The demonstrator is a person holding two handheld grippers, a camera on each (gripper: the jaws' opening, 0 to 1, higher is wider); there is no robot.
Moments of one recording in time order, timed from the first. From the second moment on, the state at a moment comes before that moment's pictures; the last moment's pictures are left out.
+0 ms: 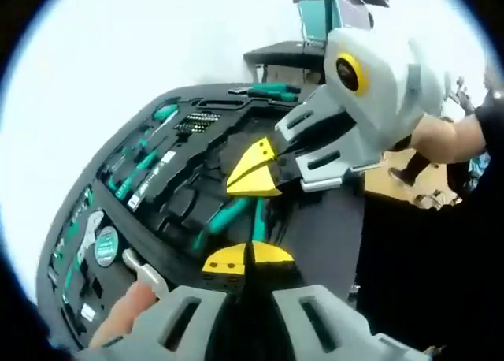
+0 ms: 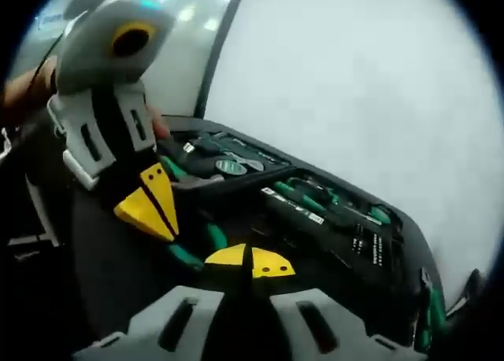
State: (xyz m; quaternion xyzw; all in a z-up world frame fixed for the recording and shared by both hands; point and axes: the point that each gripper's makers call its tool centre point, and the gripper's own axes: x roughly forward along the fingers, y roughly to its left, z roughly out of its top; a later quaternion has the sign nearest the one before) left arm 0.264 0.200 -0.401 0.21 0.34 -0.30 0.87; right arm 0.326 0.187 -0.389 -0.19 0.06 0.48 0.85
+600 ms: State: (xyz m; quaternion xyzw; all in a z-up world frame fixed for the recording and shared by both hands) left arm 0.301 0.232 -0.404 0.20 0.33 -0.25 0.89; right arm 0.324 0.192 -0.378 -0.11 0.08 0.52 0.85
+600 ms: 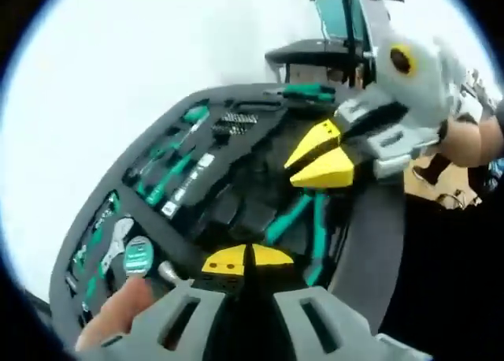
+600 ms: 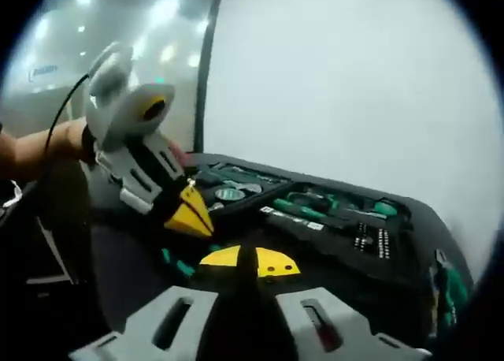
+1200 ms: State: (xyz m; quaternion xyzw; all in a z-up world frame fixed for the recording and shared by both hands) left arm 0.317 0.227 -0.412 0.29 0.28 -0.25 0.88; right arm 0.325 0.195 -0.397 -0.16 0.11 0.50 0.84
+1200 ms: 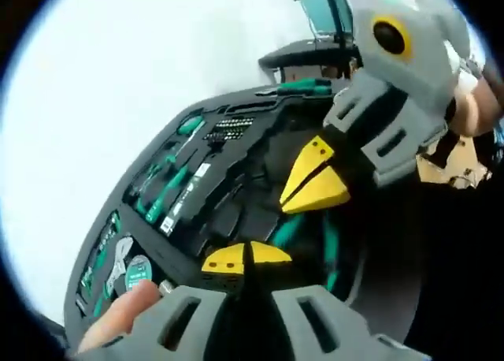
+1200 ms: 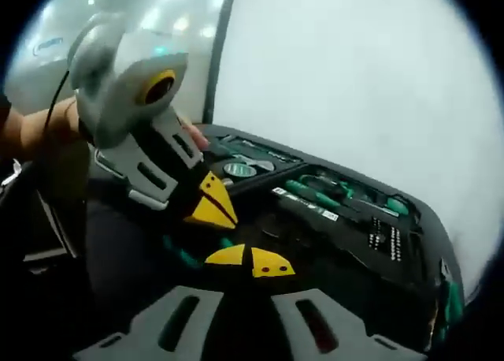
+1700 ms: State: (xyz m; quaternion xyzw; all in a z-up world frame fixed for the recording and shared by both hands) left arm 0.276 0.215 -0.403 0.25 0.31 -0.28 0.87; right arm 0.316 0.189 -0.376 -0.14 0.07 0.49 0.86
